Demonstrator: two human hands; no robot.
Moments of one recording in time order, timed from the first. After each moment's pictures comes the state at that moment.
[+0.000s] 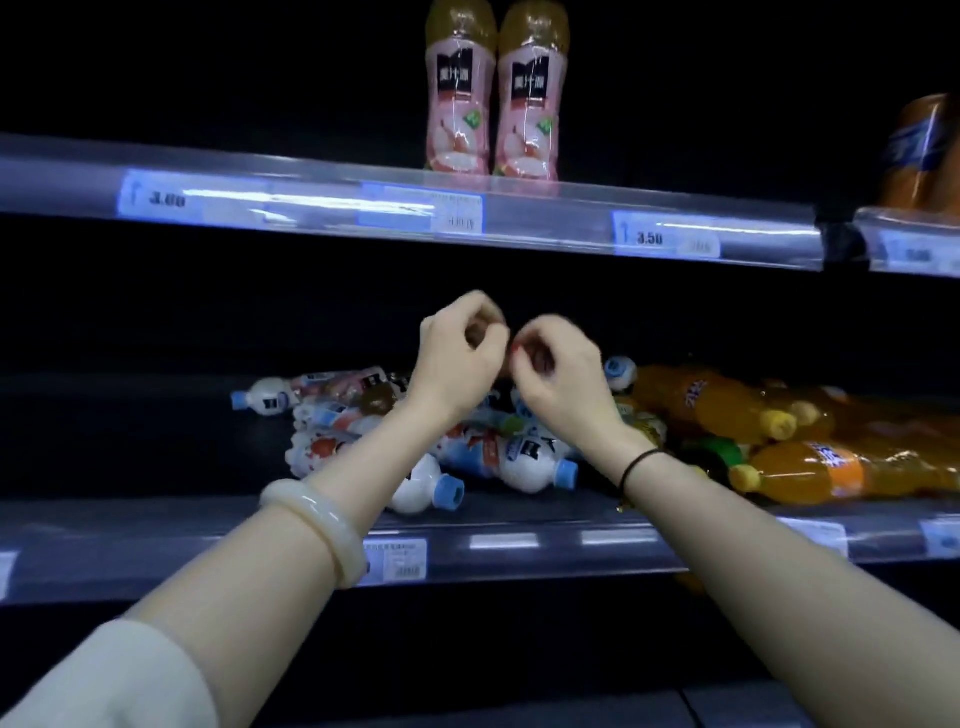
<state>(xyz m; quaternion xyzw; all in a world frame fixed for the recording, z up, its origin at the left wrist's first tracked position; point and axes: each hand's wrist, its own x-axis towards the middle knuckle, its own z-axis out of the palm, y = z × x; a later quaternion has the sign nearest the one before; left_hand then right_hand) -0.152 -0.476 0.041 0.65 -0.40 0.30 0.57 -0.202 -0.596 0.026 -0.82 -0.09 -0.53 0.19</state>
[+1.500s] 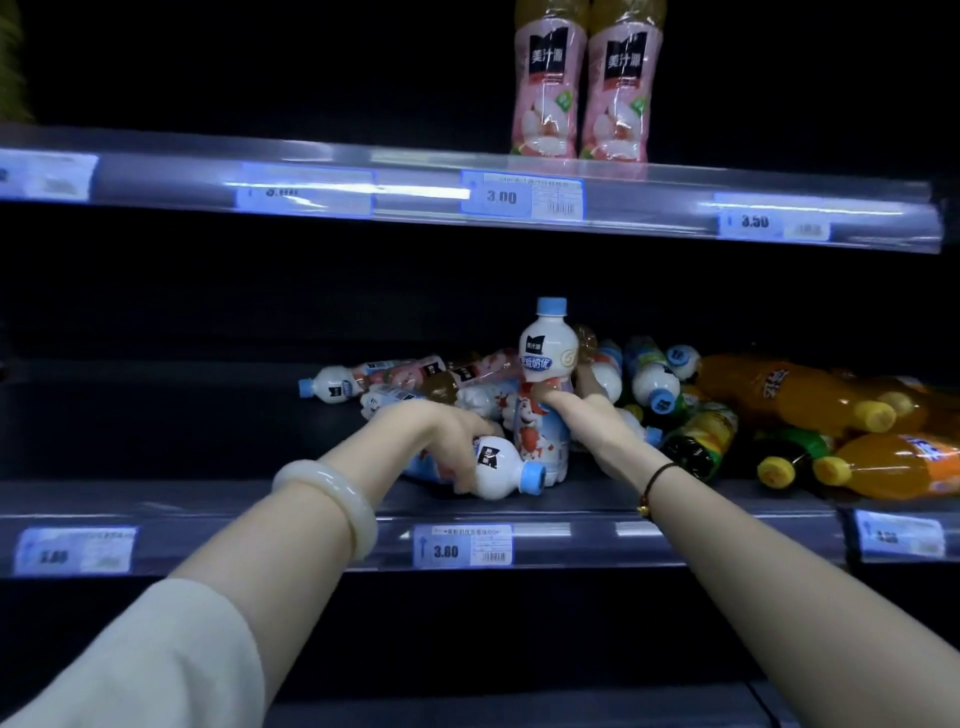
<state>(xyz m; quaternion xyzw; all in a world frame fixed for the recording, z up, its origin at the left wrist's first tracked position) -0.096 -0.403 0.011 0.91 -0.38 -0.17 0.04 -0.147 -0.572 -0.027 -0.75 0.08 -0.27 0.60</state>
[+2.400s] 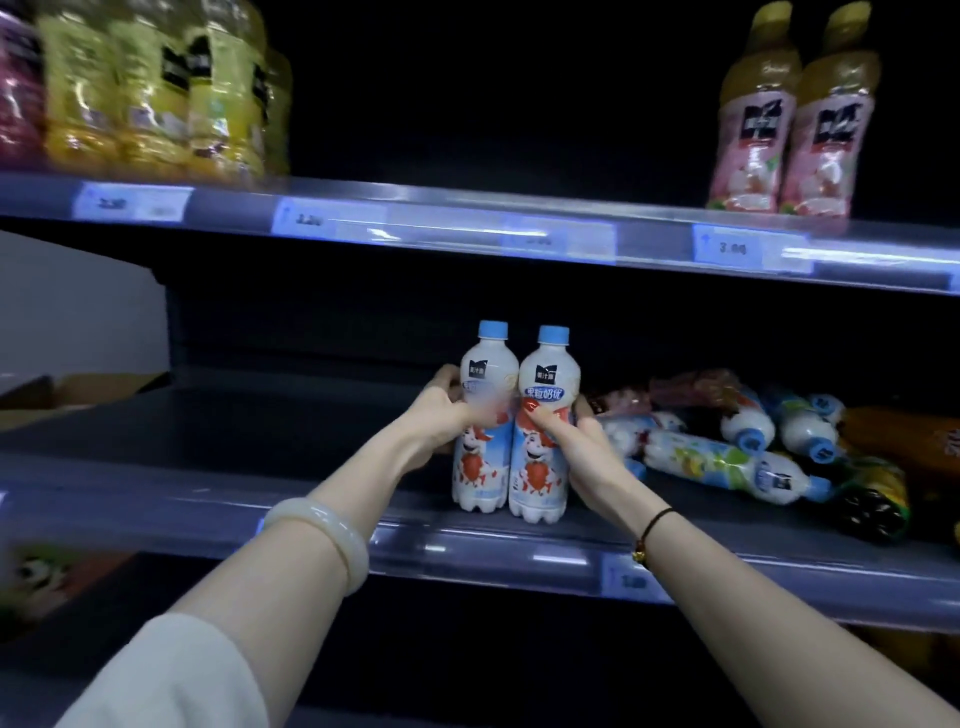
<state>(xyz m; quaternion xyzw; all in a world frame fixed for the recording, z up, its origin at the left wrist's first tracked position) -0.033 -0.223 -0.005 0.73 -0.24 -0.04 0.64 -0.086 -0.391 -0.036 -0.67 -0.03 -0.21 0.71</state>
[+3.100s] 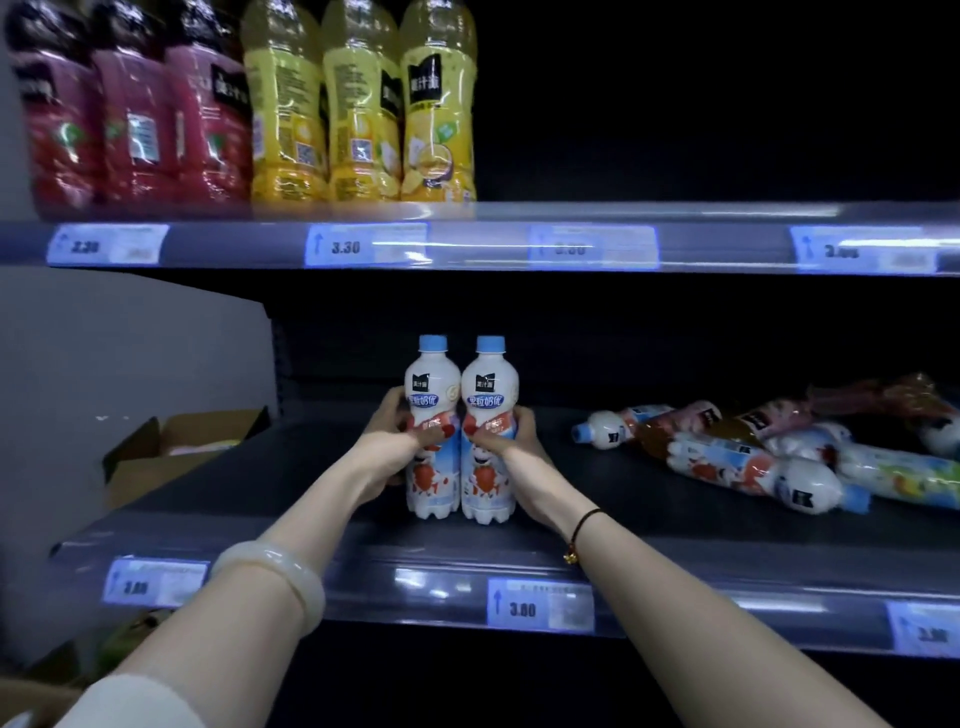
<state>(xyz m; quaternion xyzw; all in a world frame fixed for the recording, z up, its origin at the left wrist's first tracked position) 0.087 0.011 -0.019 0.73 -0.18 0.01 0.66 0.054 -0.150 -0.043 -0.68 -0.04 -0.15 0.71</state>
